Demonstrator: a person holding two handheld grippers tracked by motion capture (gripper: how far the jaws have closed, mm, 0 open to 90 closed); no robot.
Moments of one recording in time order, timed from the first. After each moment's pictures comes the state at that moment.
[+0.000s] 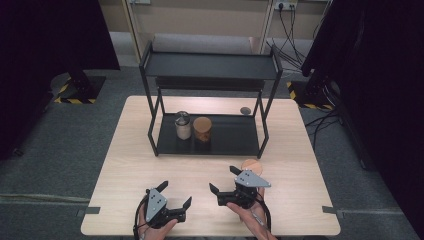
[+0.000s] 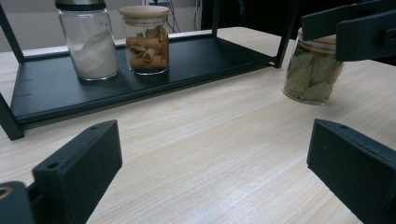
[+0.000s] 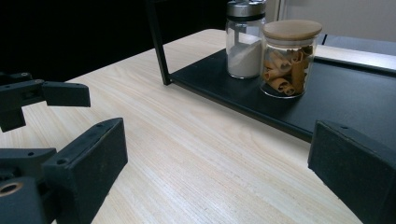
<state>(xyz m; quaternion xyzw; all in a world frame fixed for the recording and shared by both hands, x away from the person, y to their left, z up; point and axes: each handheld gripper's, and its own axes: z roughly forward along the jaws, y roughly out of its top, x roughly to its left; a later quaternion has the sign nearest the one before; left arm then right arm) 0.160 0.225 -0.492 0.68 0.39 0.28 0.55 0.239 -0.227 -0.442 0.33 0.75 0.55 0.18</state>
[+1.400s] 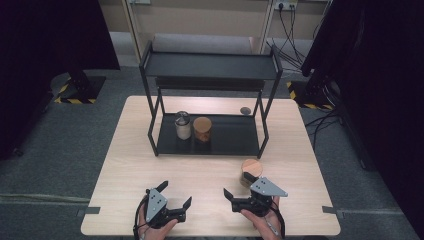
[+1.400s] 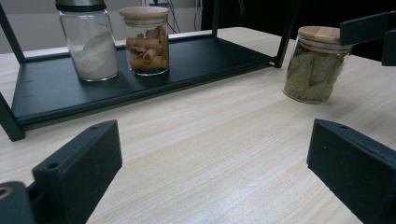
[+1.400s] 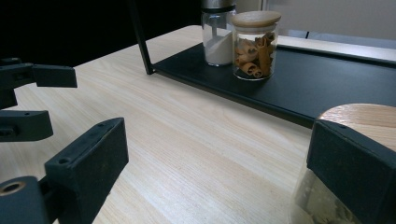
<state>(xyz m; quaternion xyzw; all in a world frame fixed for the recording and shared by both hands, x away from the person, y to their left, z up) 0.160 0.224 -0.492 0.69 0.39 0.28 0.55 0.214 -0.260 -0.446 0.35 0.74 0.54 0.20</state>
